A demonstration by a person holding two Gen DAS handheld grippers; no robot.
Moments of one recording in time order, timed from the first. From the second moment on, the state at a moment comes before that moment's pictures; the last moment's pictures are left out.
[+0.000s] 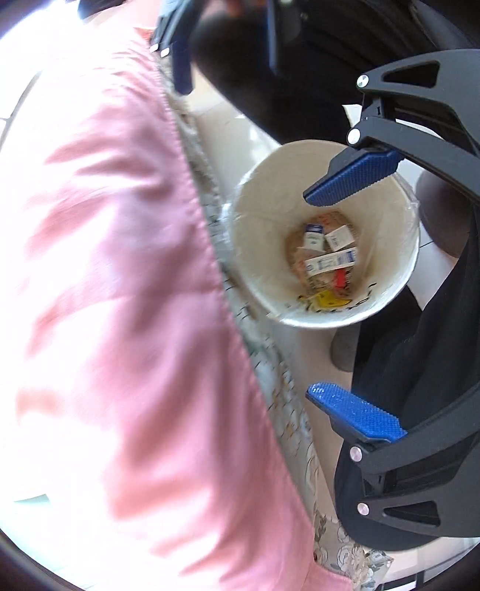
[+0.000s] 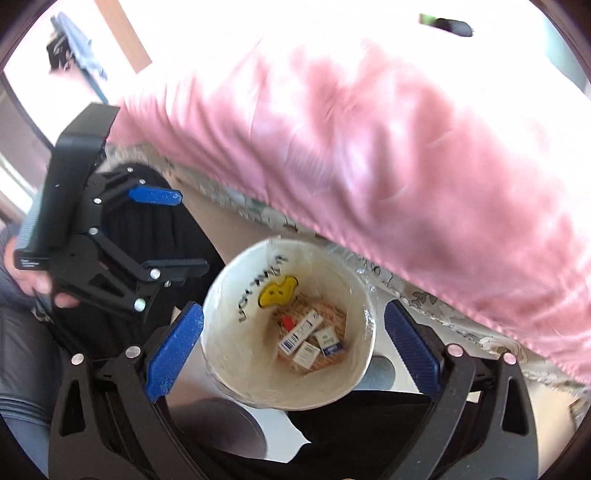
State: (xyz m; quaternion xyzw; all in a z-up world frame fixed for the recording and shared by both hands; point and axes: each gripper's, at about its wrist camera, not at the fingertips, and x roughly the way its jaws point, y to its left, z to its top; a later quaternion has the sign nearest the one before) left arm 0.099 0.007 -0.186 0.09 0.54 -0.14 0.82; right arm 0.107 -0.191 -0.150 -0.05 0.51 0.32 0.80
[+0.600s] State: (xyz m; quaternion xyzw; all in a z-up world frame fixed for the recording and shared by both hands) left arm 0.173 0.030 -0.057 0.16 0.40 -0.12 0.89; right arm 0.151 -0.246 -0.025 -0.14 0.31 0.35 0.87
